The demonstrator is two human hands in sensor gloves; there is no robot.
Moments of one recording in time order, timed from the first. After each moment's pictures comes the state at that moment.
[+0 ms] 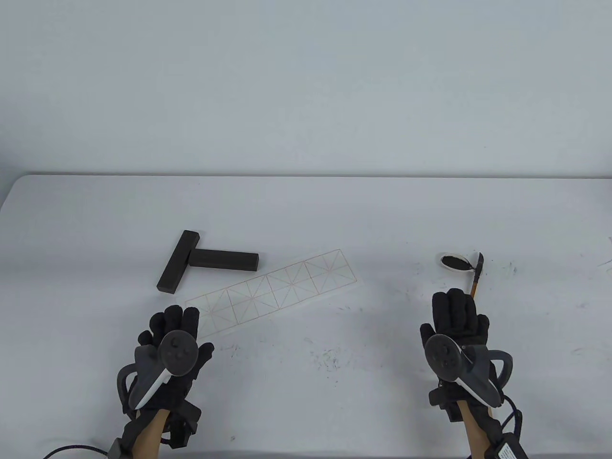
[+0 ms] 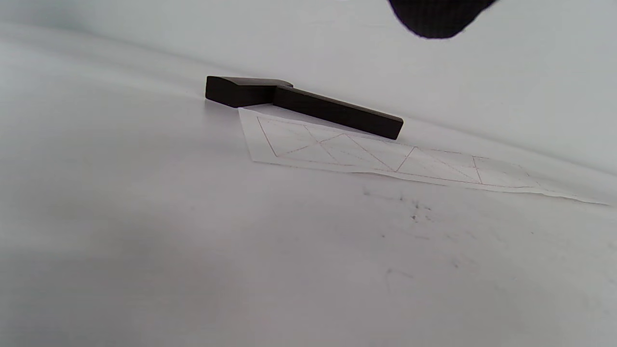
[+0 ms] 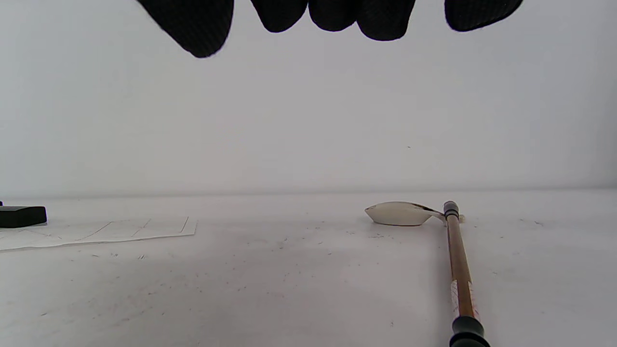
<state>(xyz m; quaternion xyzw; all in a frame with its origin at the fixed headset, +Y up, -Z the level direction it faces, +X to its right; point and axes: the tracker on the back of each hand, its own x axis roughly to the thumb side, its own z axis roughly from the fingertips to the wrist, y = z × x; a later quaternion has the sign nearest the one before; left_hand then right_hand) -0.253 -0.724 -0.277 -0.06 0.06 0.12 0.99 0.230 -0.690 -0.291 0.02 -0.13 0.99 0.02</state>
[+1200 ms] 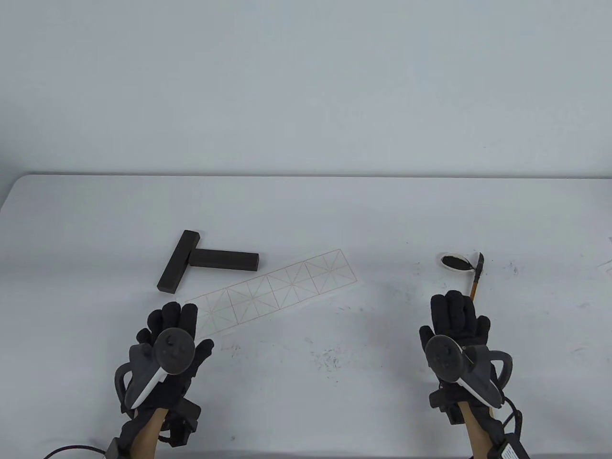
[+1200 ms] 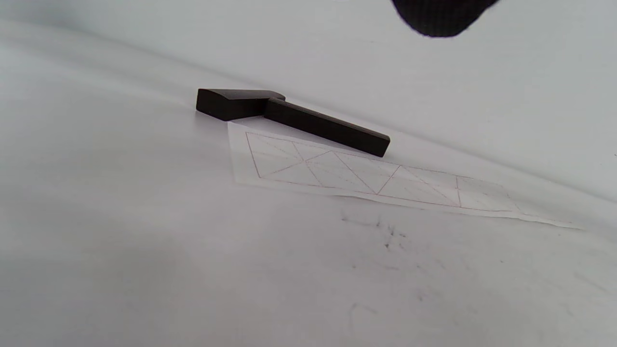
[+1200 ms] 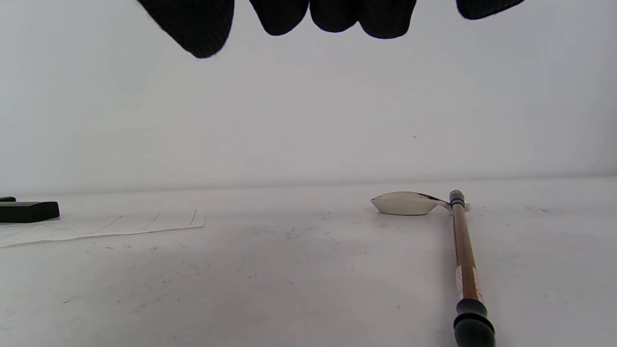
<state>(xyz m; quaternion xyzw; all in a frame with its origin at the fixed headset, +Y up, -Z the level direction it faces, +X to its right) -0.254 -0.712 -0.282 -0.06 0.05 0.14 0.99 0.230 -0.692 -0.290 0.03 -0.11 0.99 0.03</state>
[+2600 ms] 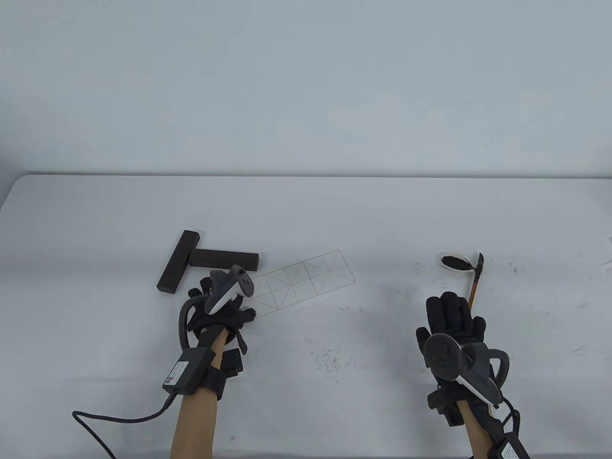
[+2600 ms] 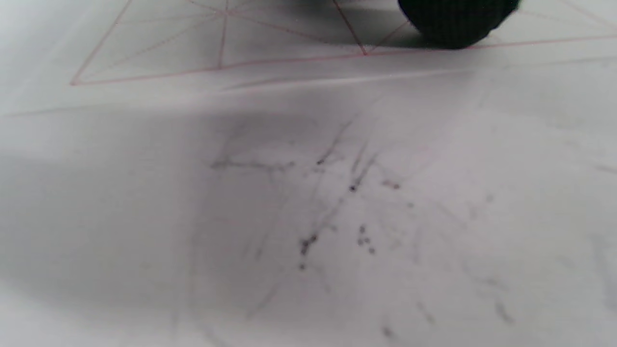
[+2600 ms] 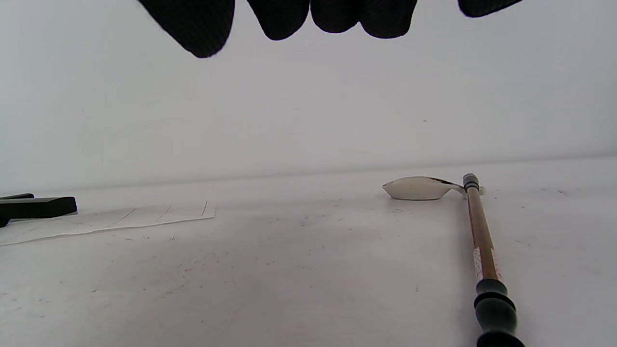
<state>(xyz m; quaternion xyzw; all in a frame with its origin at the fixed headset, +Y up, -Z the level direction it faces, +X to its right) -0.183 -0.767 -0.422 -0.30 0.14 0.02 0.95 0.229 -0.692 -0.292 0.04 -0.09 0.99 0.04</state>
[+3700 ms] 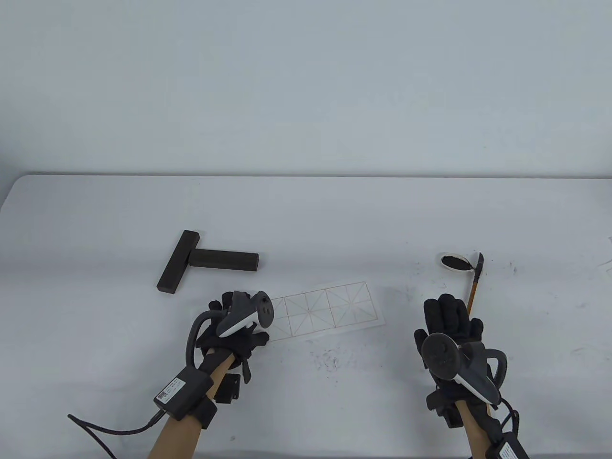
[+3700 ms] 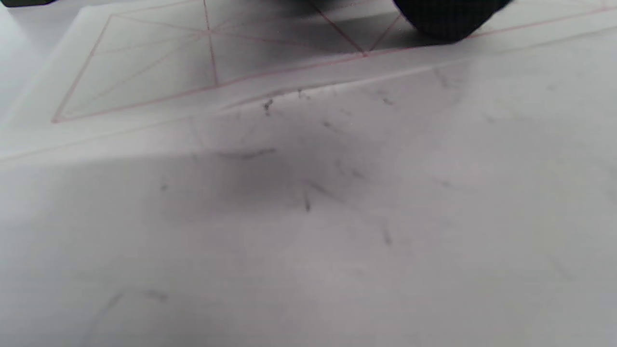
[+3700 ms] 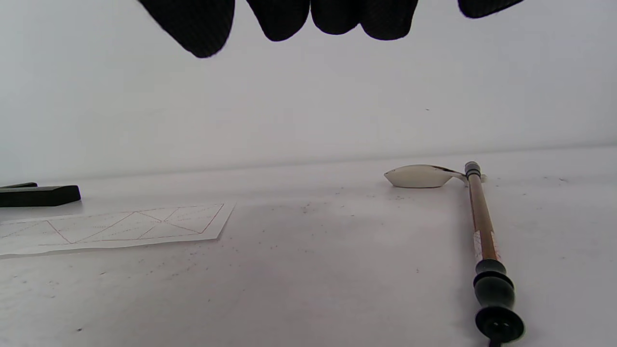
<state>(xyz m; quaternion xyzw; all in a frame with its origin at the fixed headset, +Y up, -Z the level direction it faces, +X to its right) -0.147 -0.769 -0.377 -0.27 -0.01 -0.06 0.96 0.226 -0.693 -0.292 0.04 -0.07 1.00 0.04</state>
